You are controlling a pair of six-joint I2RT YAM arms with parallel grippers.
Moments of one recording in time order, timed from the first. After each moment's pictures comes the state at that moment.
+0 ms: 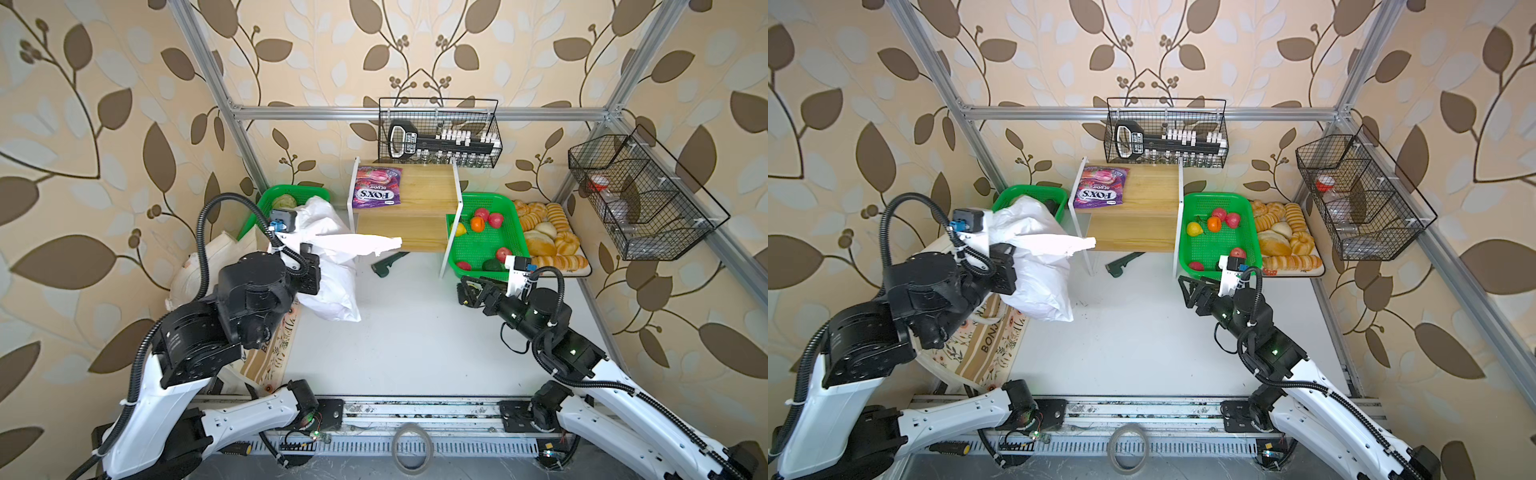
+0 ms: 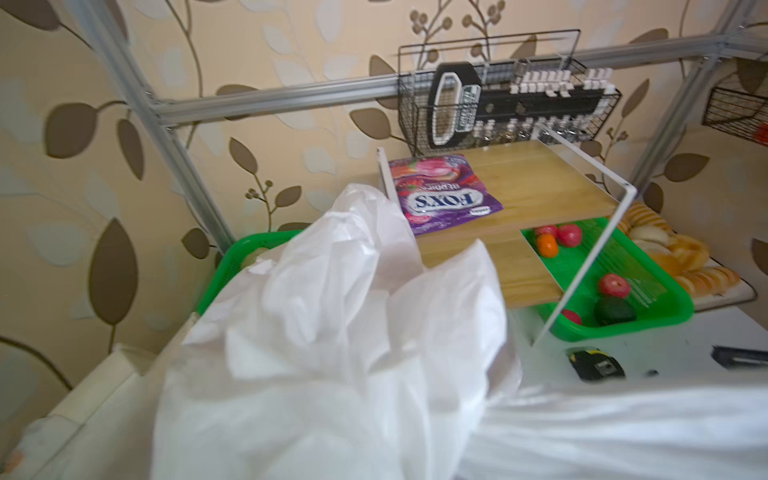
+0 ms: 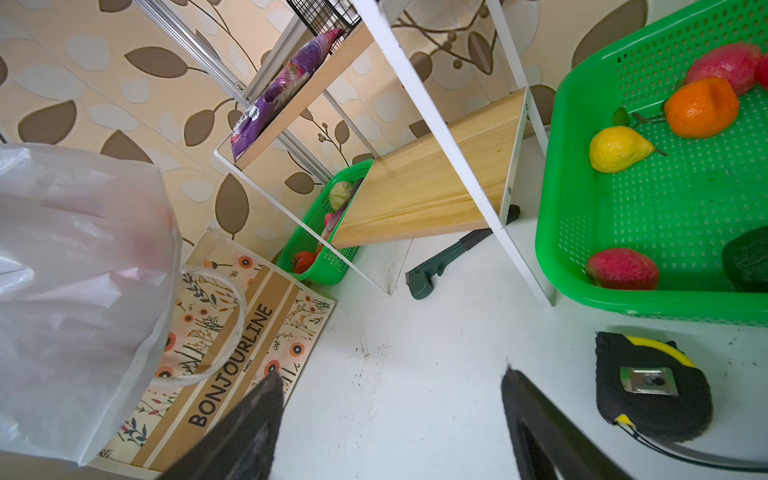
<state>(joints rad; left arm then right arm) -0.87 0.90 1.66 -1.09 -0.77 -0.16 0.60 0.71 0.57 -0.05 0.05 0.67</state>
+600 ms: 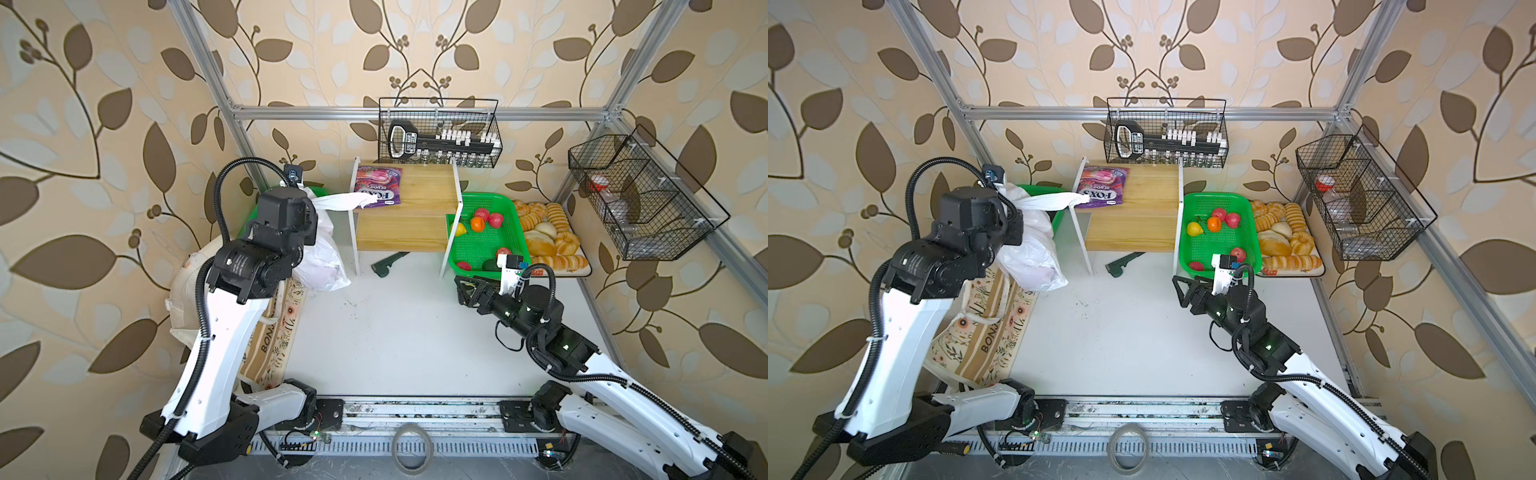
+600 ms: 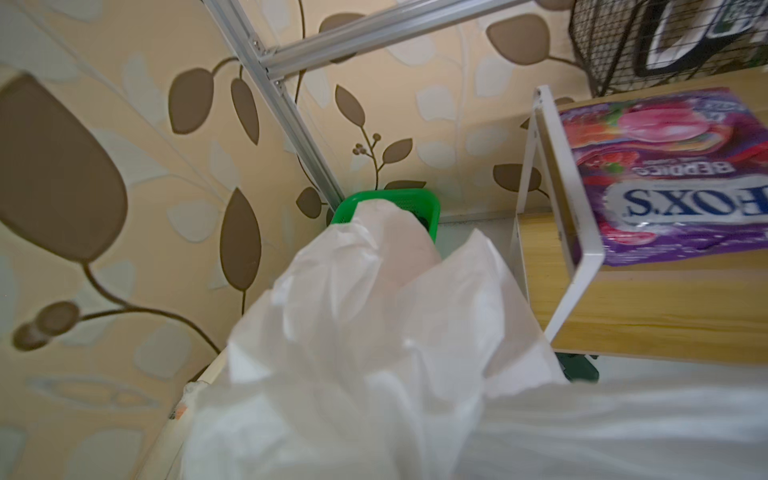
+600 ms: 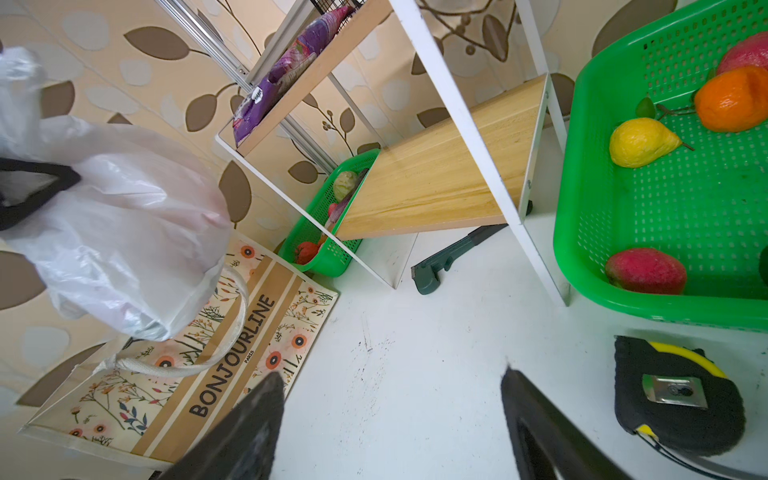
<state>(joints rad) -0.28 1.22 1.79 -1.06 -0.54 0.01 0.63 0.75 0.58 -0.02 0.05 0.67</state>
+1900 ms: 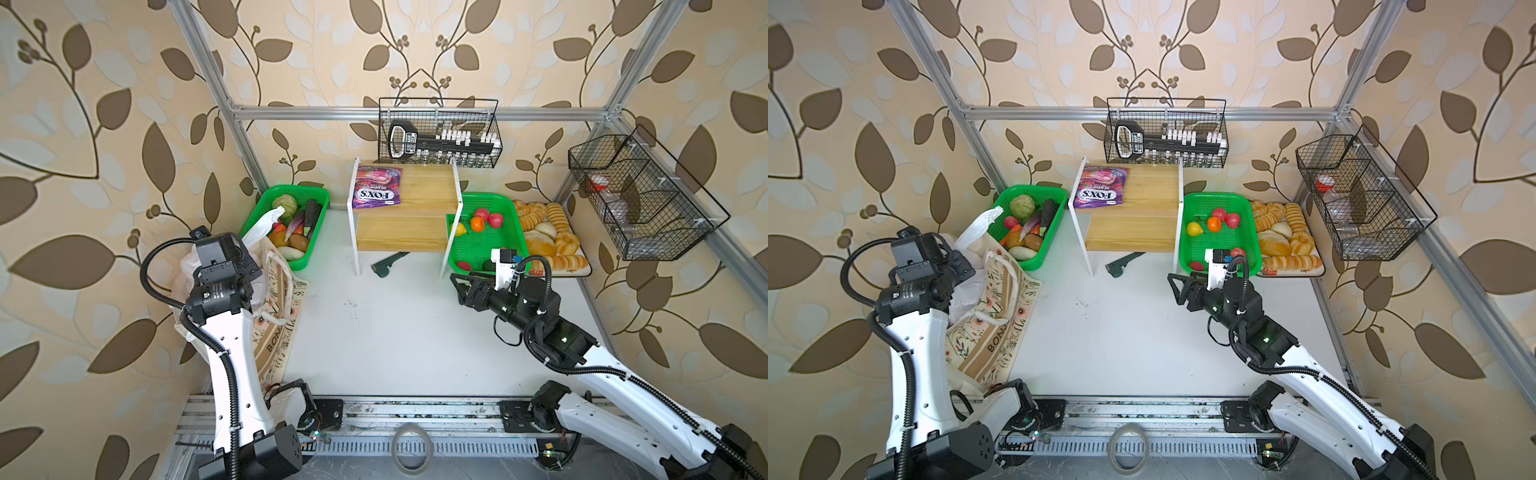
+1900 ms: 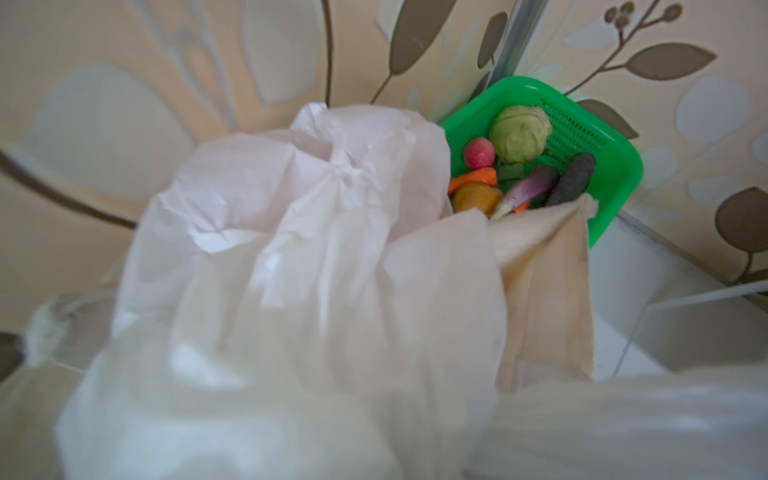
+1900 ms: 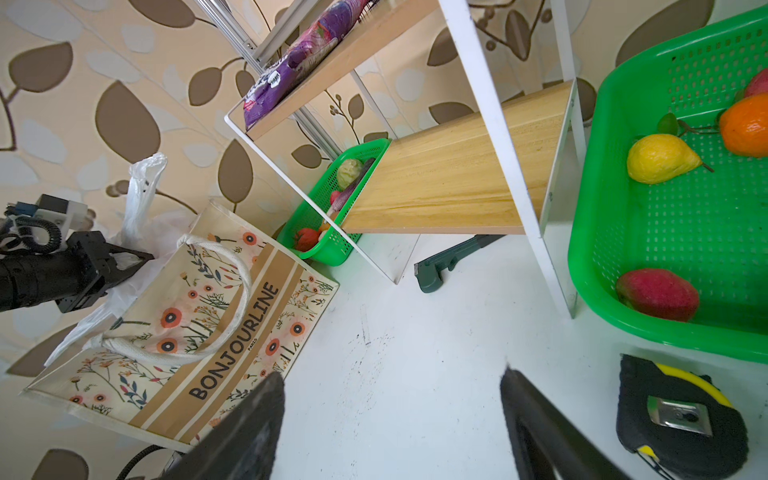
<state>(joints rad) 0.43 1.00 1.24 -0.90 -0.14 -0.29 0.63 0.81 0.66 -0.06 0.01 0.59</state>
